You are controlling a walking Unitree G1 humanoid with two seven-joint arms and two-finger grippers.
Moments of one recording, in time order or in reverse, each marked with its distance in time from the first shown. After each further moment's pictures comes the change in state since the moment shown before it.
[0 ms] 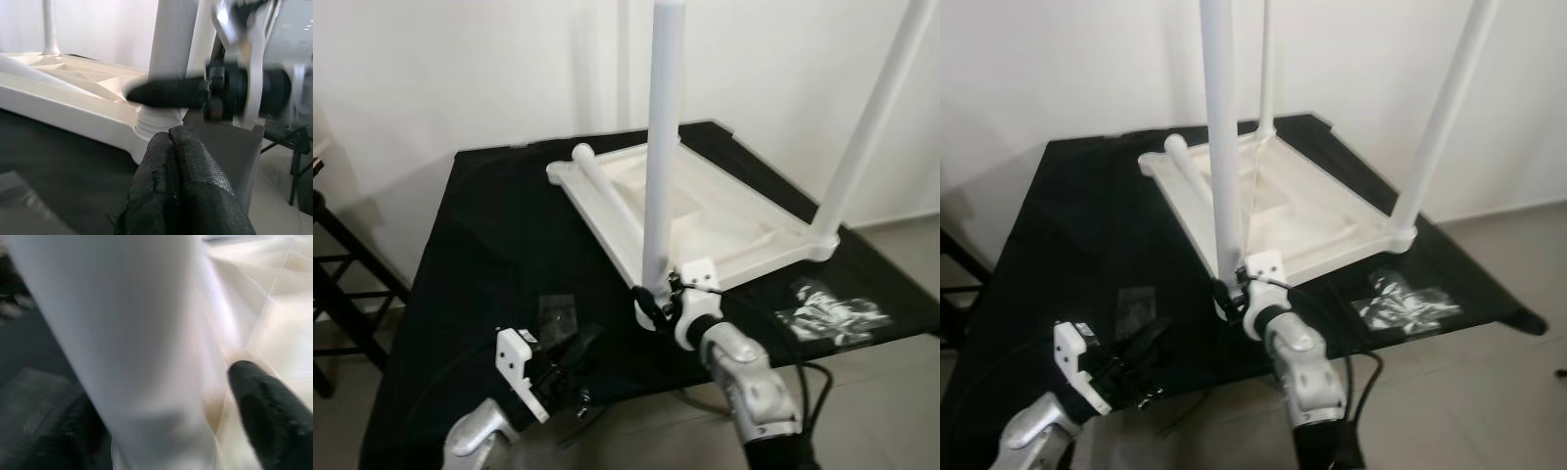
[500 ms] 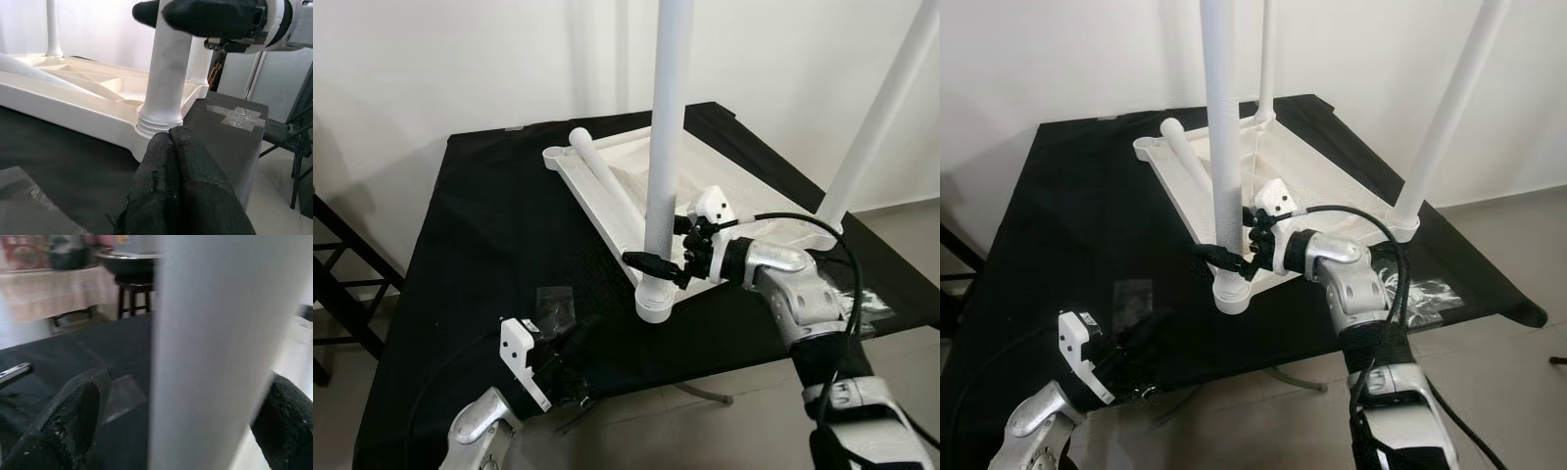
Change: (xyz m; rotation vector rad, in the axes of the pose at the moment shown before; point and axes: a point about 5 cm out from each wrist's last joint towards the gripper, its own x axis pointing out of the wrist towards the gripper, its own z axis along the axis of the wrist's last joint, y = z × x) left arm 0.002 0.001 -0.002 -0.003 0.004 0.000; right arm -0.001 -0.040 0.065 -0.228 -0.020 0.516
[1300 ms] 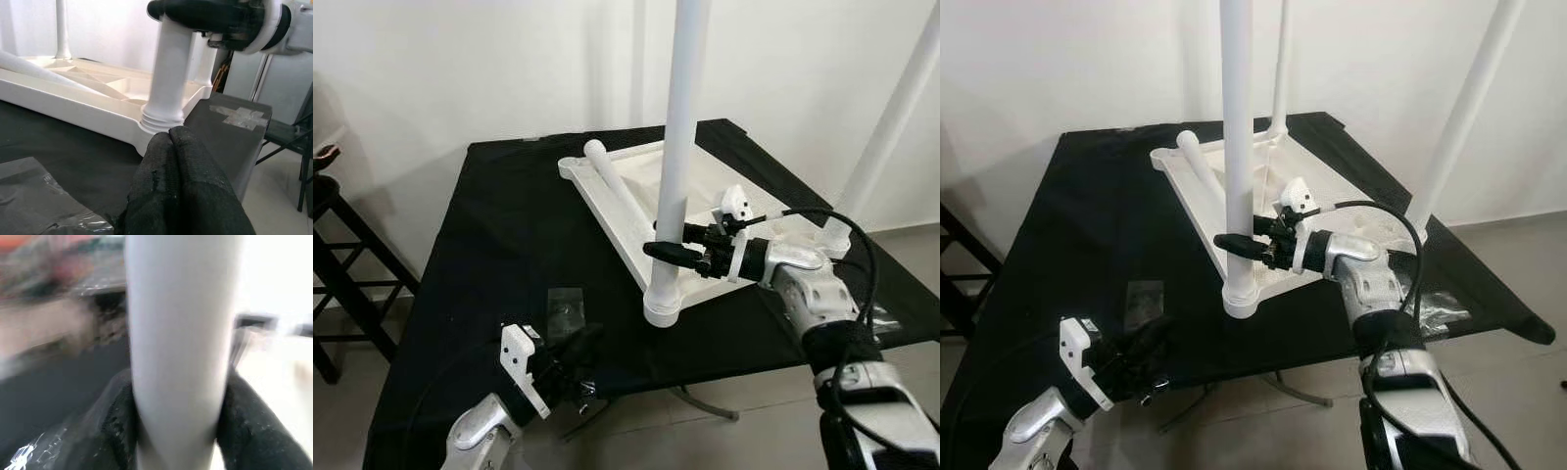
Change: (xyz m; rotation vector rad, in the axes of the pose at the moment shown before) left arm -0.003 0.001 -0.003 -0.009 0.014 0.008; right arm 0.008 0.010 -0.029 0.128 -0.108 -0.334
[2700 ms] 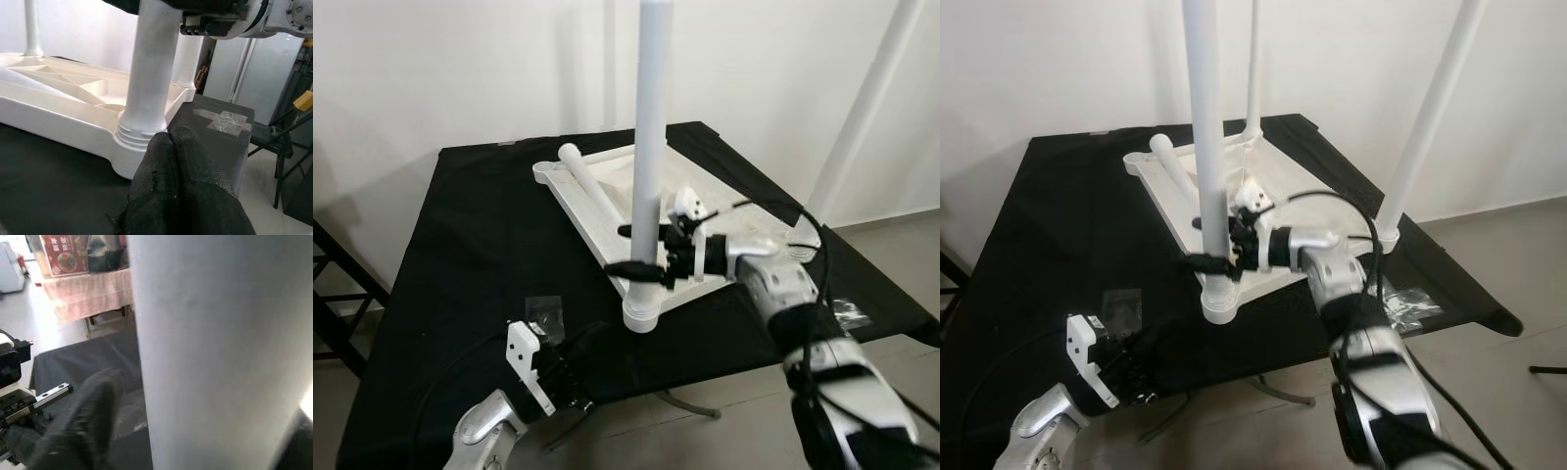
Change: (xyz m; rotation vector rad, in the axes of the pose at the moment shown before) left arm 0.010 -0.002 -0.002 -0.020 -0.008 -0.028; right arm 0.027 -0.004 0.033 -0.031 0.140 0.494
